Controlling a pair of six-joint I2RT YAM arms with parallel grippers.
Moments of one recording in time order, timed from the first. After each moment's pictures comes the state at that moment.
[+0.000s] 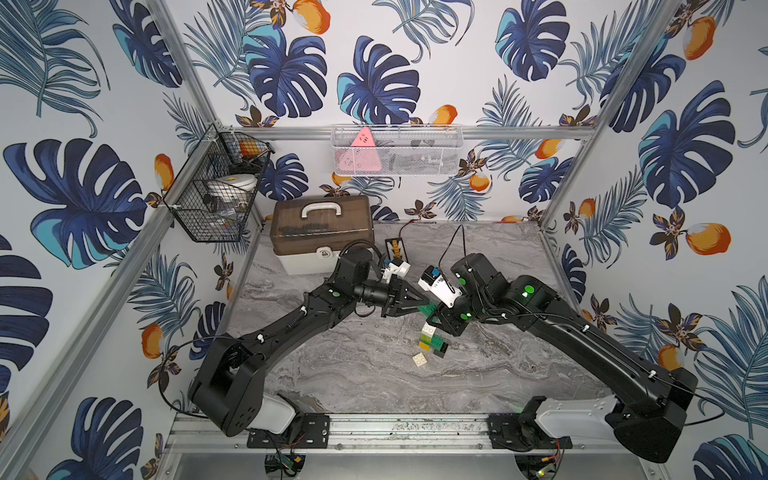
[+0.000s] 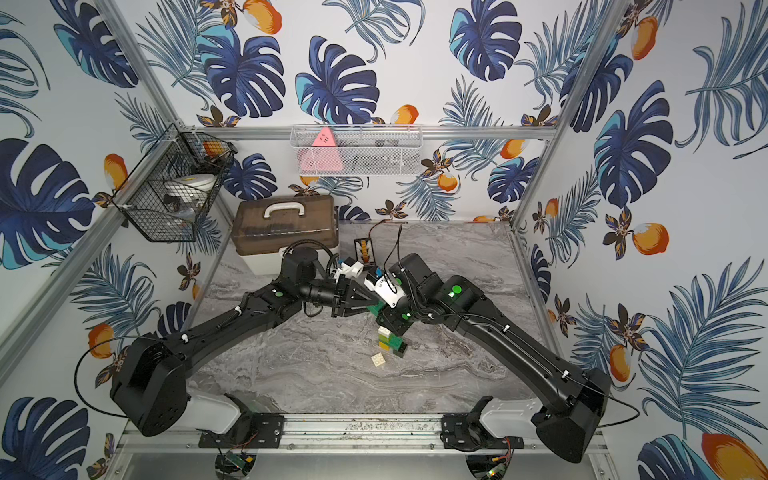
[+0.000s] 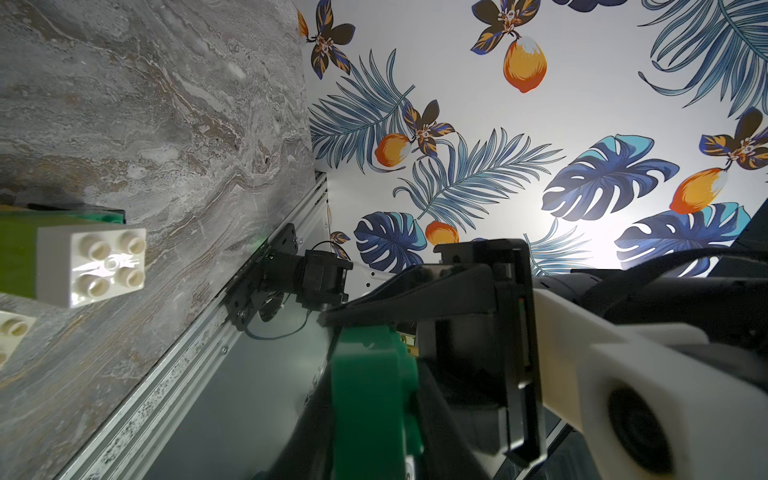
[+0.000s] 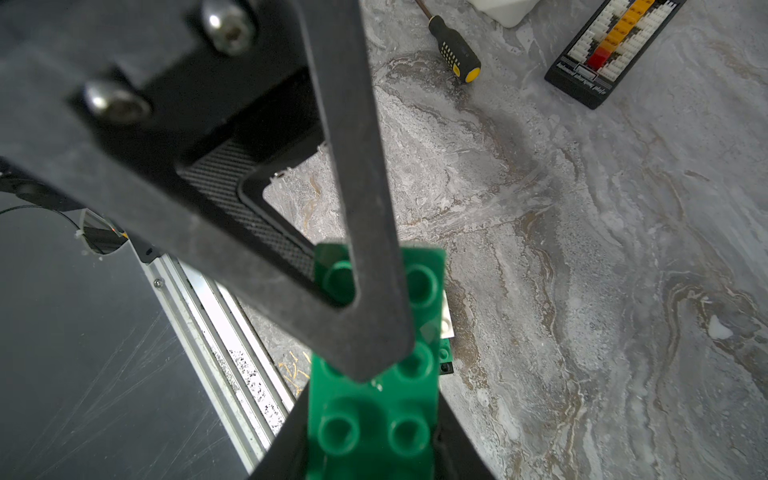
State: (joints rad) left arm -0.51 1.44 0.98 0.08 1.08 -1.25; right arm 0.79 1.28 1.33 -1.01 -0.17 -0.01
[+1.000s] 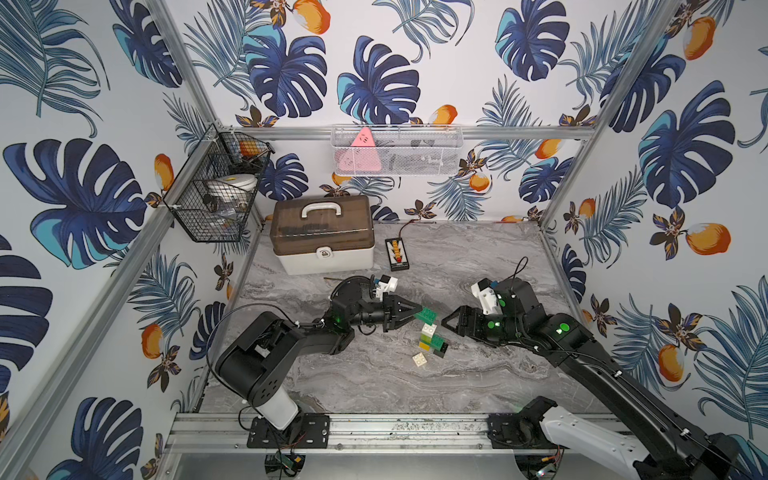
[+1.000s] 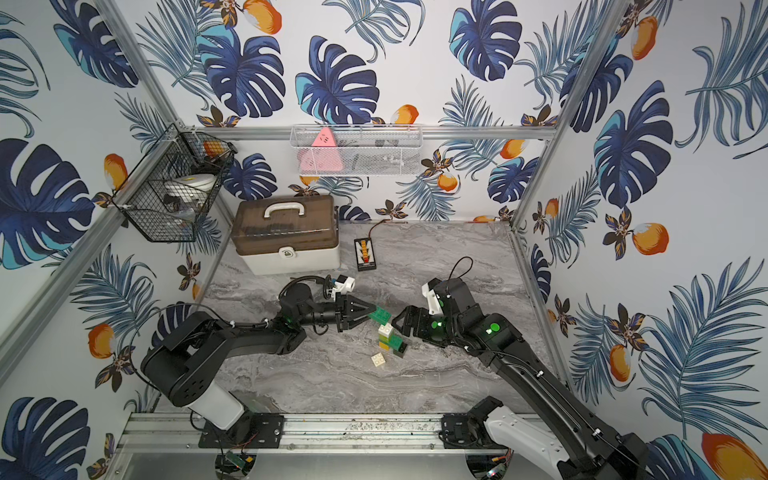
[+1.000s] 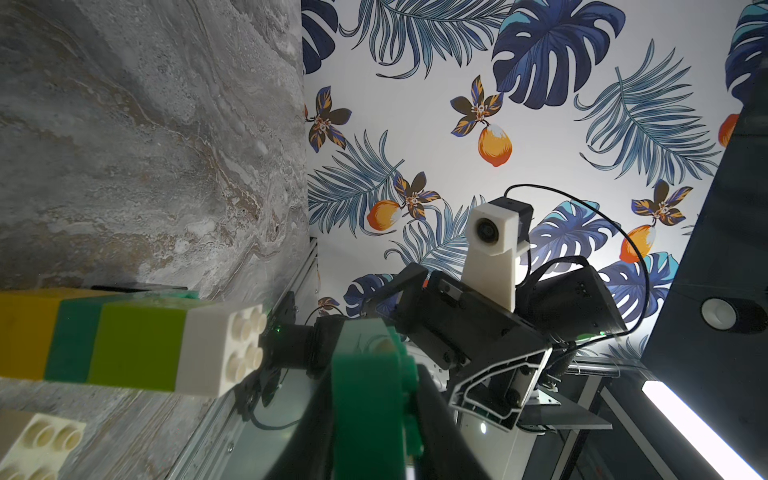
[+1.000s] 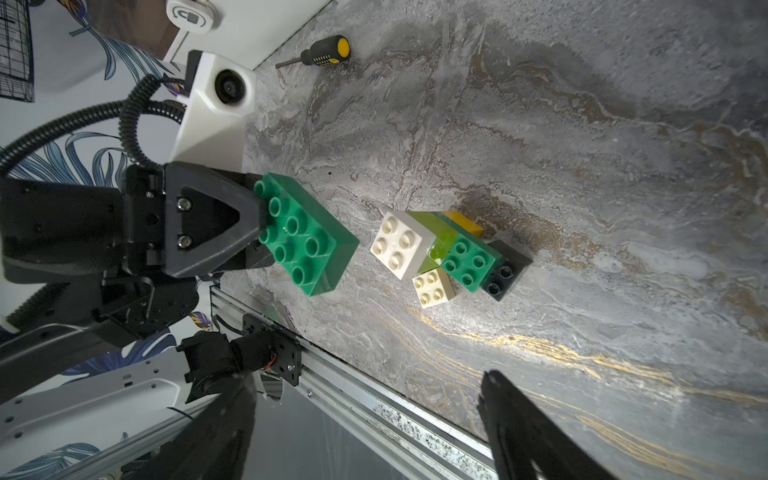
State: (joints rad) left arm -0.52 1.63 0.57 1.04 0.89 -1.59; right arm 0.58 0.94 0.90 -0.78 -0.32 0.80
